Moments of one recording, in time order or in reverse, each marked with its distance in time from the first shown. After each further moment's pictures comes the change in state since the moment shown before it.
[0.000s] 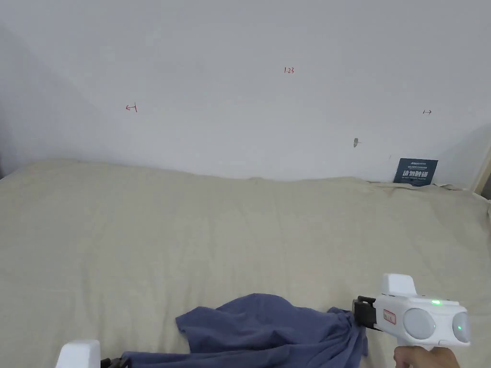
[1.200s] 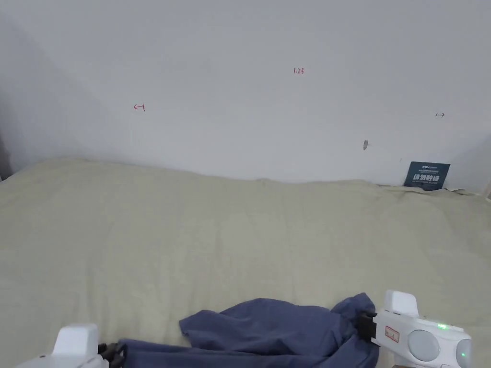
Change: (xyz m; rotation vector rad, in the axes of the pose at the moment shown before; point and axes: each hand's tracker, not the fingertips) left arm -0.006 0.021 -0.007 0.027 0.057 0.009; right arm -0.002 -0.021 -0.004 0.094 0.062 -0.085
